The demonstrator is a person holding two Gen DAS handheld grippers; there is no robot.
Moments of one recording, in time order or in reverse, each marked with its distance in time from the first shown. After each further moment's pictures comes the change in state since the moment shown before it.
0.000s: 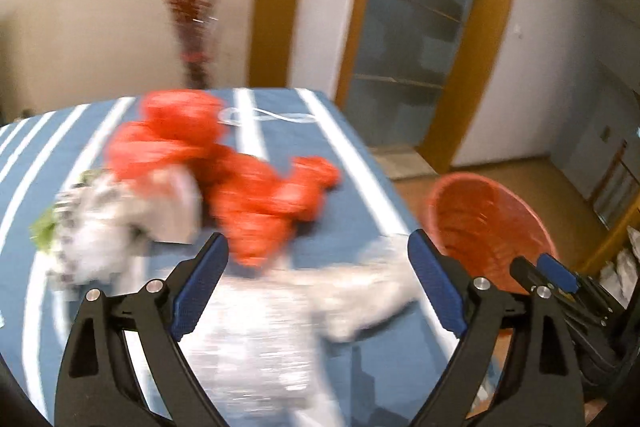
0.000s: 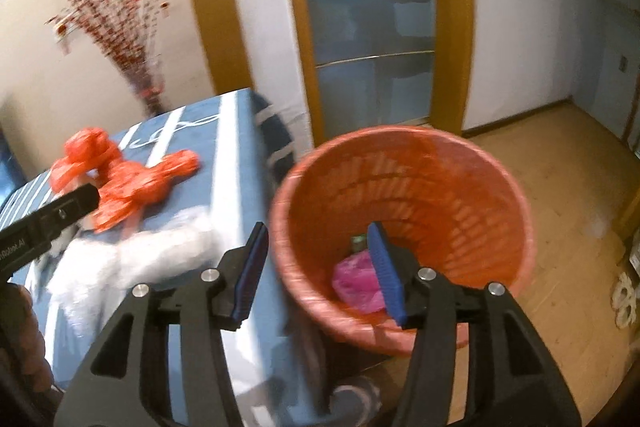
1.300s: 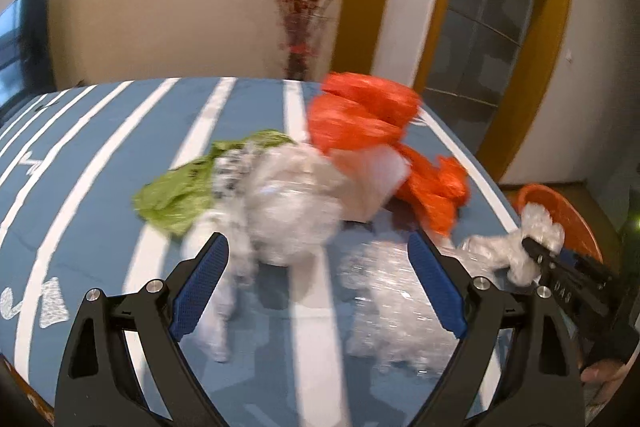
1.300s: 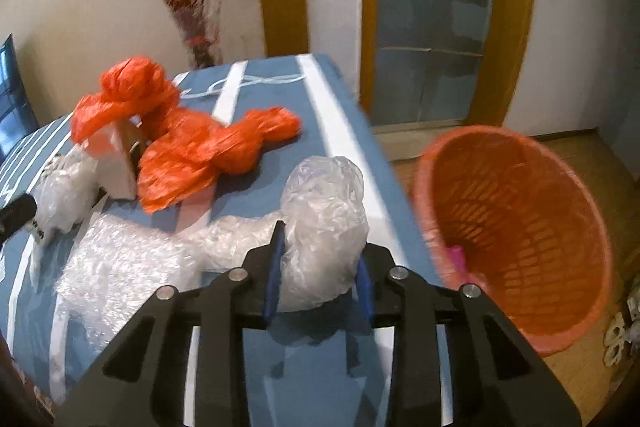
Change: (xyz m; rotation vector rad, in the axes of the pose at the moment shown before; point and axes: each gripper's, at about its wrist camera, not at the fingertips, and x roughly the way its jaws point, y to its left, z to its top) left arm -0.021 0.103 -0.024 -0.067 0.011 0.111; right arm 0.041 0.104 -0.004 -0.134 0.059 0.016
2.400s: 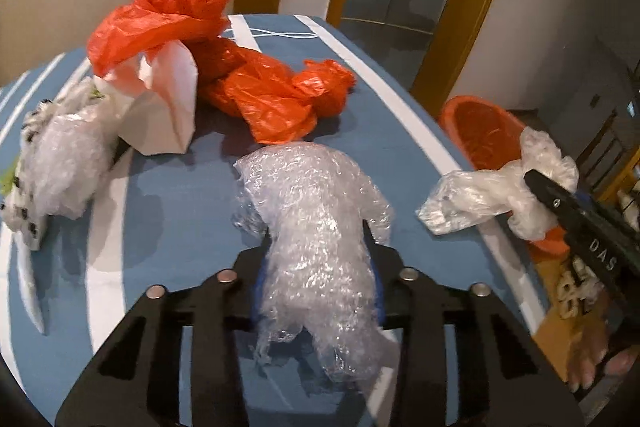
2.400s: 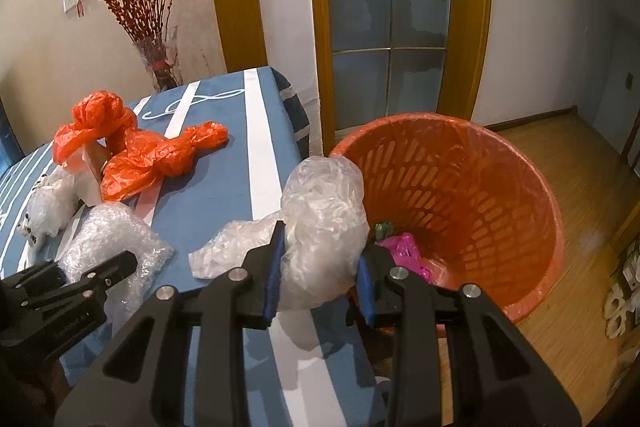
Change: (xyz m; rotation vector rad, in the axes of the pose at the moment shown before) left arm 0.061 -0.086 -0.027 0.121 0.208 -0.213; right arm -0.034 -0.063 -0.015 0.090 -0.022 -0.048
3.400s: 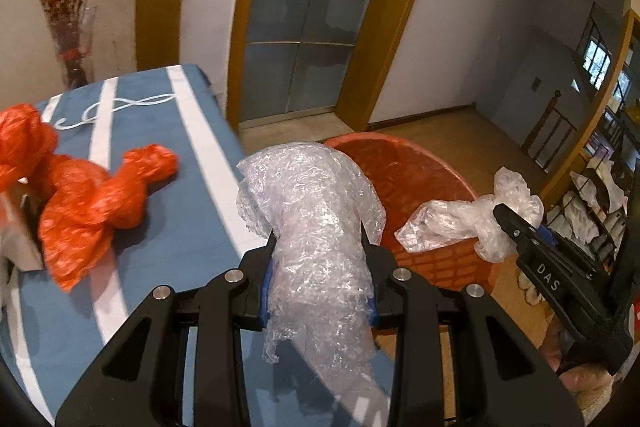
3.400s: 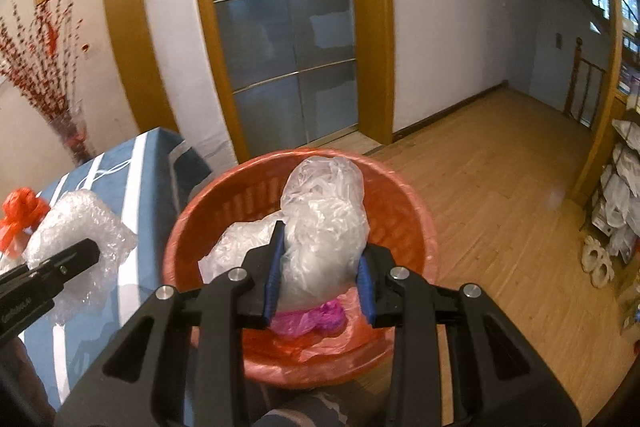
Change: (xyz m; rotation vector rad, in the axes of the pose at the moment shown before) left arm 0.014 -0.128 0.051 0.147 -0.060 -0.201; right arm -0.015 -0.131 0.016 0.221 -0.098 -0.214
